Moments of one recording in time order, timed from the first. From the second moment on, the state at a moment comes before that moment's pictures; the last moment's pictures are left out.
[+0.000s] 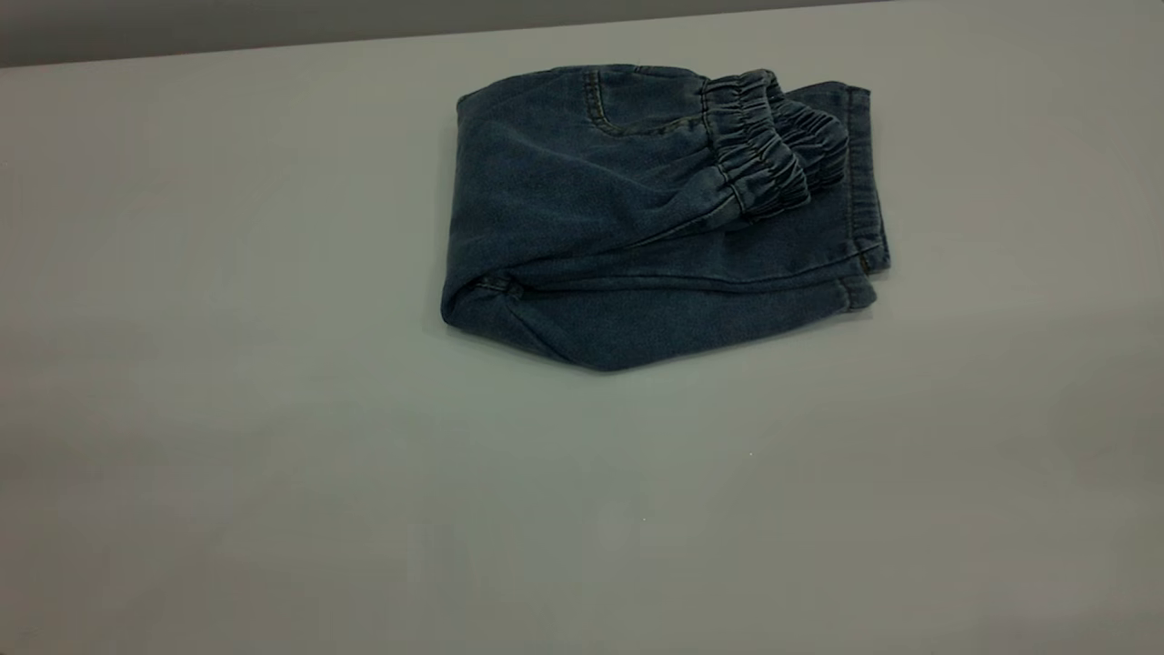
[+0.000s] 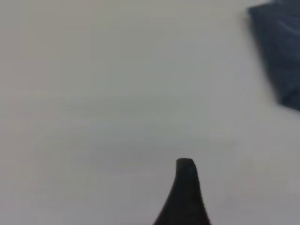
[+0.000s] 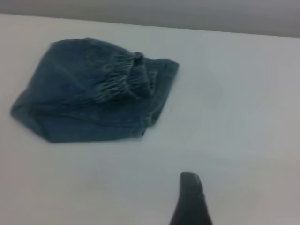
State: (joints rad) left arm 0.01 0.12 -0.50 -0.03 1.08 0.00; right arm 0.06 0.00 -0.51 0.15 1.07 -0.13
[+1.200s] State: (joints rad) left arm 0.05 0.00 -0.50 -0.03 1.08 0.00; right arm 0.02 0.00 -0.51 0.15 1.07 -0.13
